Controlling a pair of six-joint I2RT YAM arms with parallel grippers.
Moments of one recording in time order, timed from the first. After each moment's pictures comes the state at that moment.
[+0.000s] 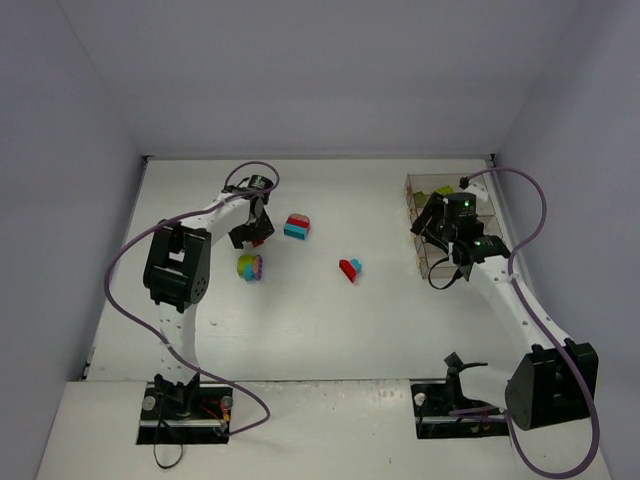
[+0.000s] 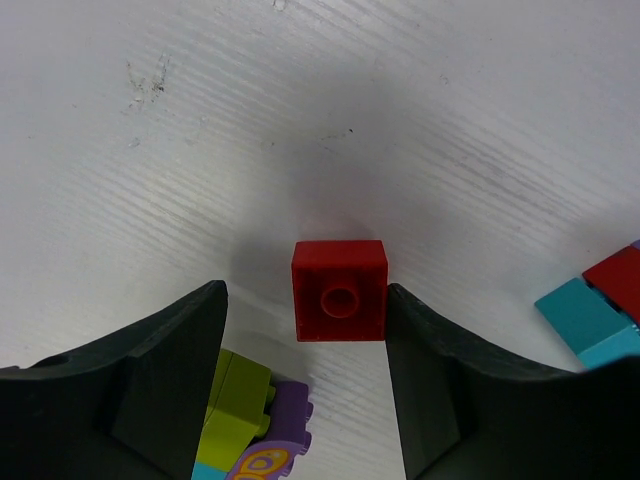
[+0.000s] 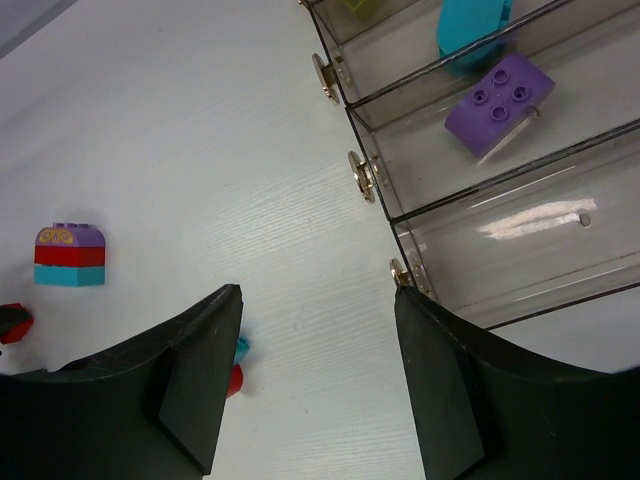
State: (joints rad) left arm -0.33 2.06 1.56 -0.74 -0.31 -0.78; right arm 0.16 1.20 0.91 -0.35 0.15 0.57
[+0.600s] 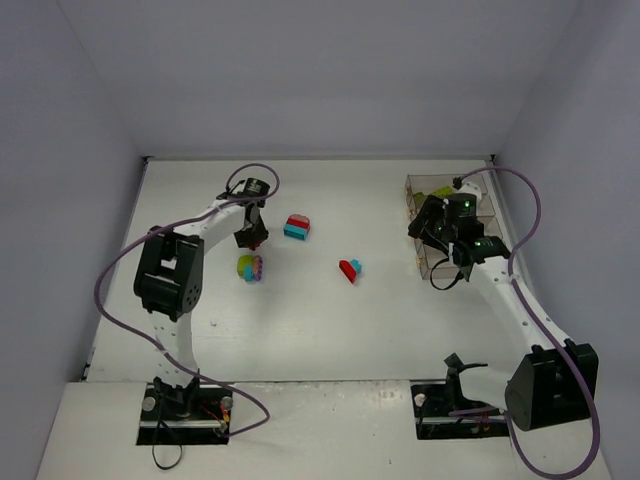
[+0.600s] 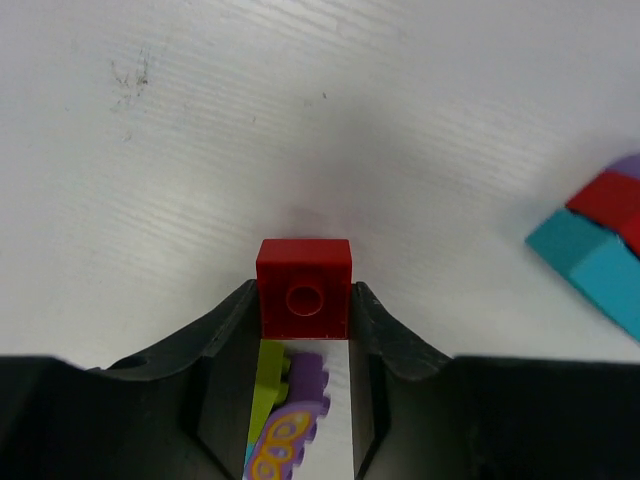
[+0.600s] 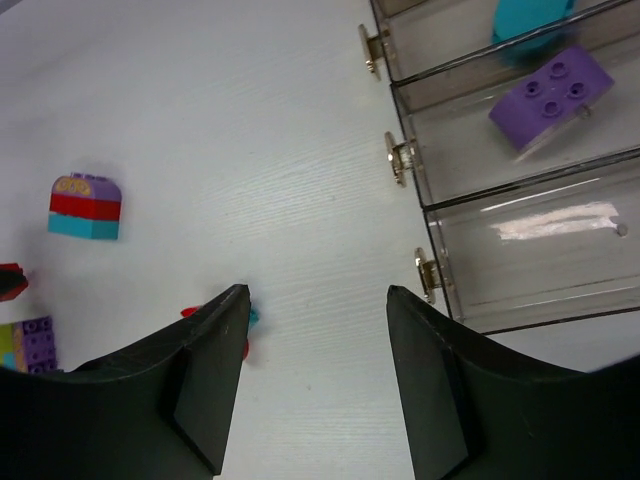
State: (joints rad) left arm -0.34 1.99 1.47 -0.65 -0.27 -0.69; right arm 0.16 1.20 0.90 -0.35 0.06 0.52
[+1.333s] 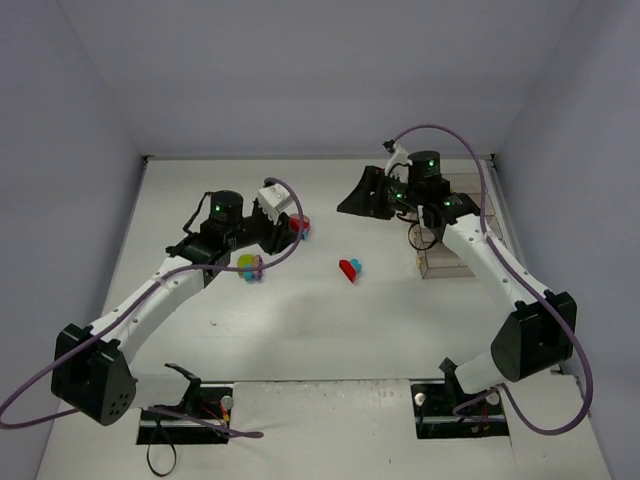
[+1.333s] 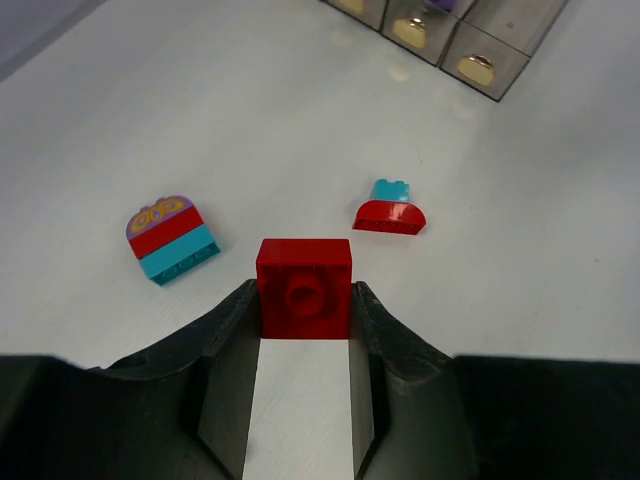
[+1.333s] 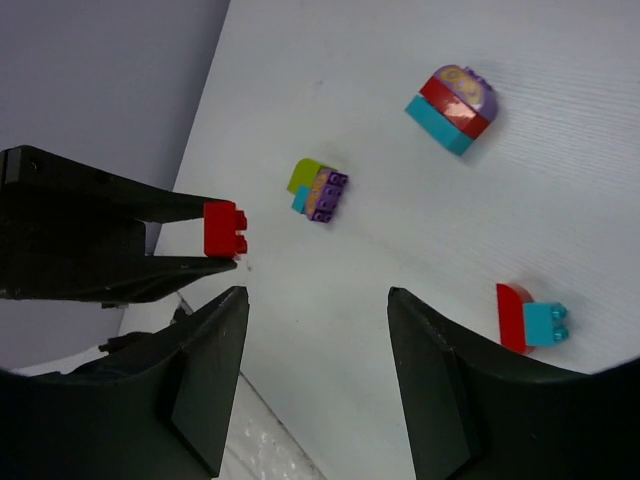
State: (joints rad) left arm -0.45 1.28 1.00 -0.12 0.45 0.12; right arm 0.33 1.46 1.27 -0.34 -0.57 0.52
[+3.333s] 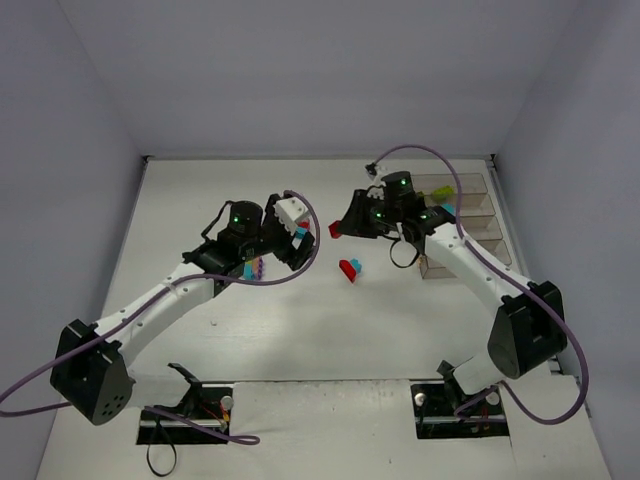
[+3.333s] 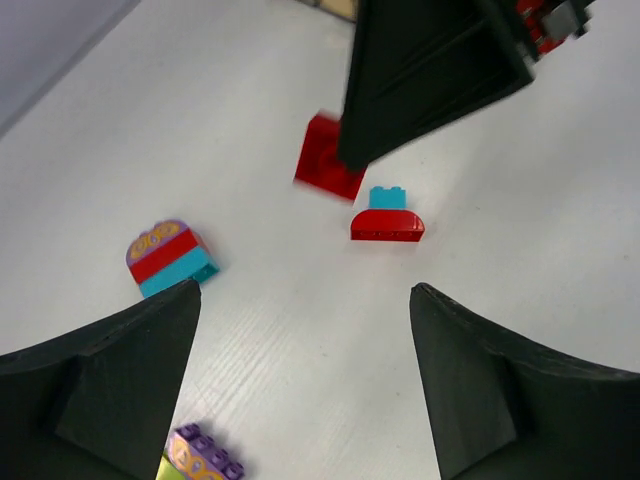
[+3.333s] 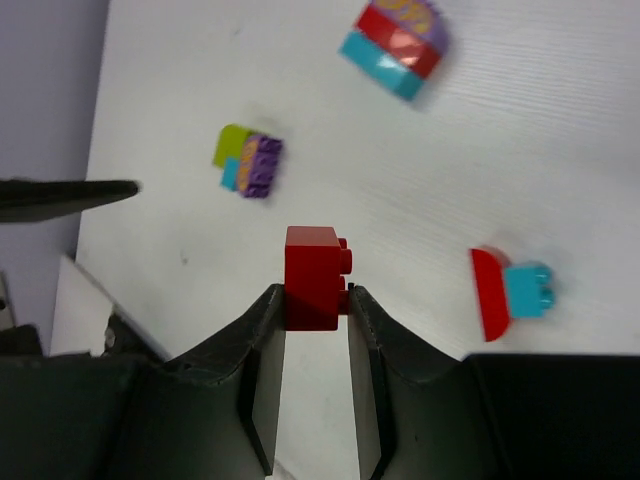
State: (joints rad) left arm -0.60 1.28 0.99 -0.08 0.33 0.21; right arm 0.49 1.52 1.21 -0.33 -0.39 0.52
